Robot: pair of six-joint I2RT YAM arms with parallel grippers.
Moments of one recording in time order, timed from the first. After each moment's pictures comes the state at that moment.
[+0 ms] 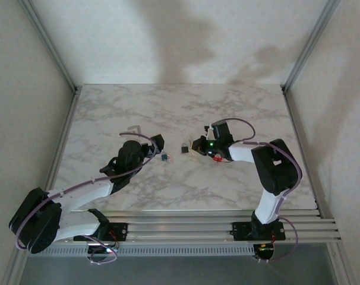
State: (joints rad) left arm -0.61 1.18 0.52 0.31 -0.34 -0.66; right arm 0.45 1.80 0.86 0.15 -0.54 0.77
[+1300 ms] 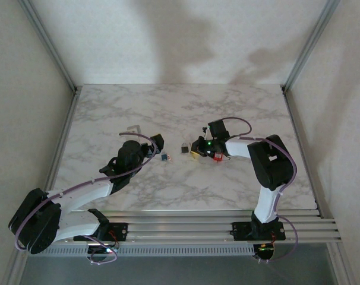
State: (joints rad) left arm -0.61 1.18 0.52 0.31 -0.35 -0.66; right arm 0.46 1.87 0.97 -0.03 -0.52 0.74
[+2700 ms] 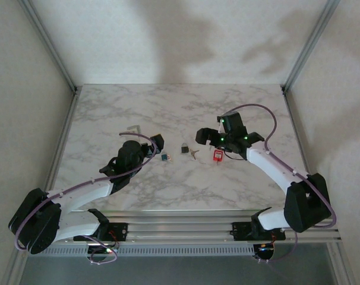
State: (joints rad) left arm -0.61 1.18 0.52 0.31 -0.35 -0.66; right arm 0.47 1.38 0.98 -0.45 -0.17 0.59
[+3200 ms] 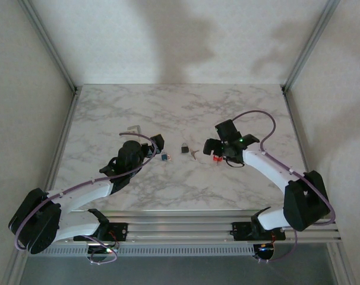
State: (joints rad) left arm -0.62 1.18 0.52 0.31 -0.34 -0.66; right arm 0.53 1.42 0.96 -0.66 0.09 0.67
